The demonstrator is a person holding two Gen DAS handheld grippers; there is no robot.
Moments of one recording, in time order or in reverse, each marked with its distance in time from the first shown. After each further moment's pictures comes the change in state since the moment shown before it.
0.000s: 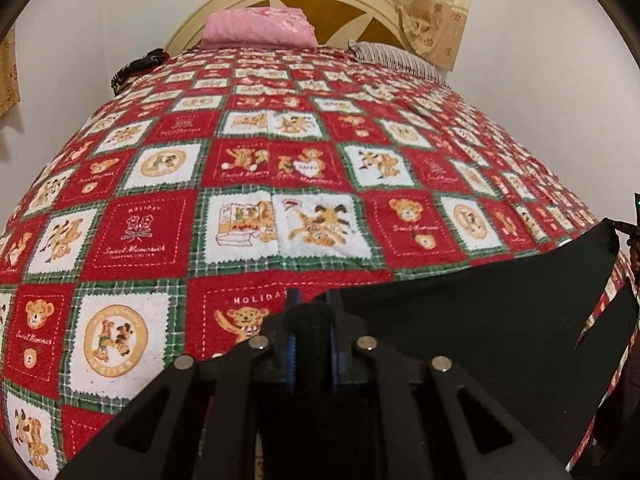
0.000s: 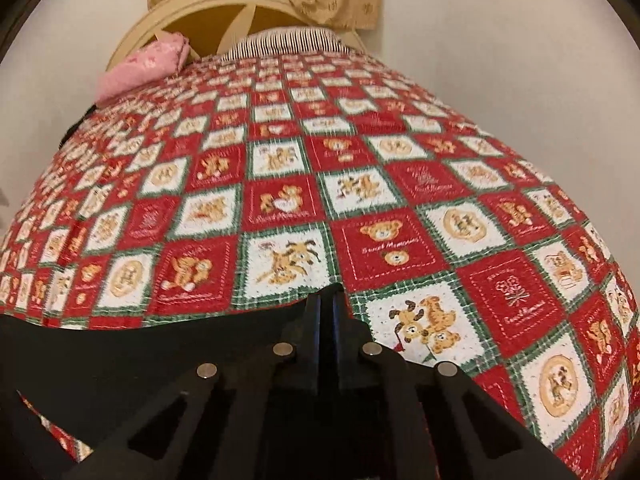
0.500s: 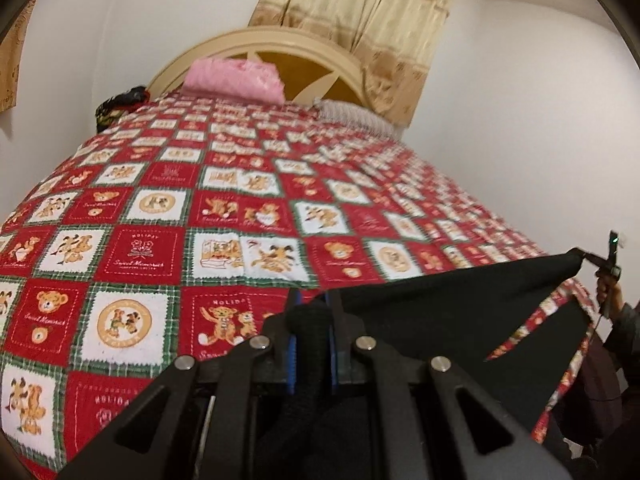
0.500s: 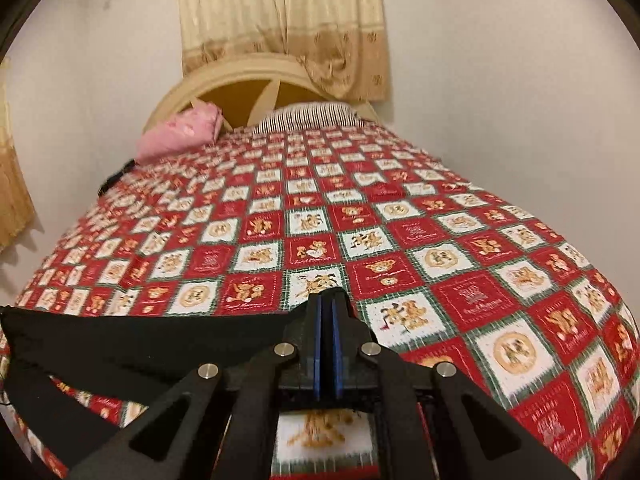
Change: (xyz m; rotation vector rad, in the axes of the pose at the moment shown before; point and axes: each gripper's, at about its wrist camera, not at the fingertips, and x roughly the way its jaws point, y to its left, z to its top) left arm -0.082 -0.002 -0.025 -0.021 -0.217 -0.185; right arm -0.112 -0.013 -0.052 0.015 -0.273 0.102
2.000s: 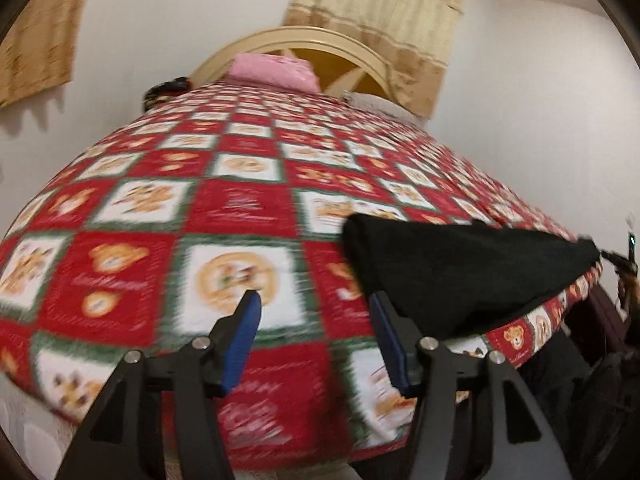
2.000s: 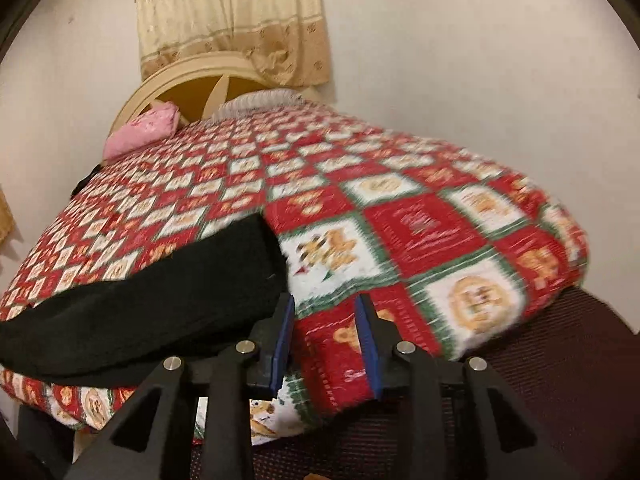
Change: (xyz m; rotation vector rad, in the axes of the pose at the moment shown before) left arm -0.127 0.051 -0.150 -0.040 -0.007 0.127; right arm -0.126 -0.071 -0.148 0.120 0.026 -0.152
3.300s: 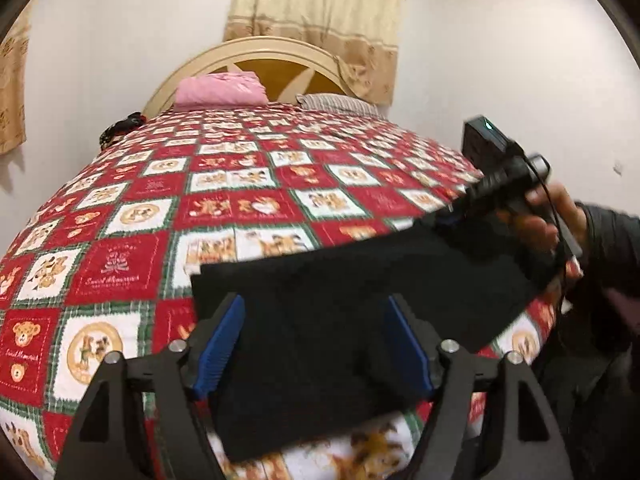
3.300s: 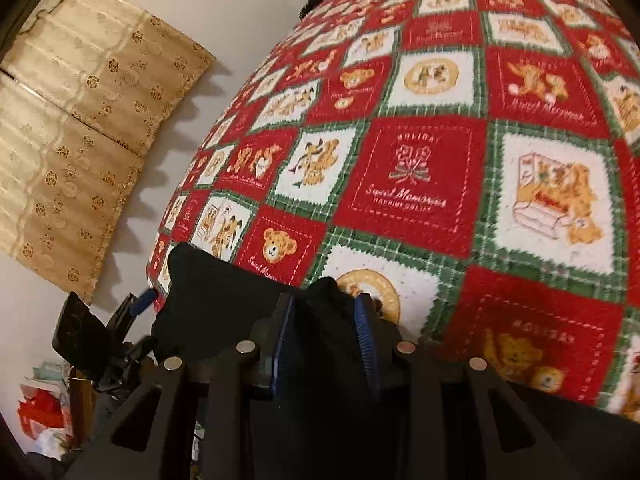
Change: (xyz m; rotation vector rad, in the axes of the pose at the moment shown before) left arm 0.046 -0.111 0.020 0.199 -0.013 -0.046; right arm 0.163 0.577 -0.056 -0.248 0.712 0.910
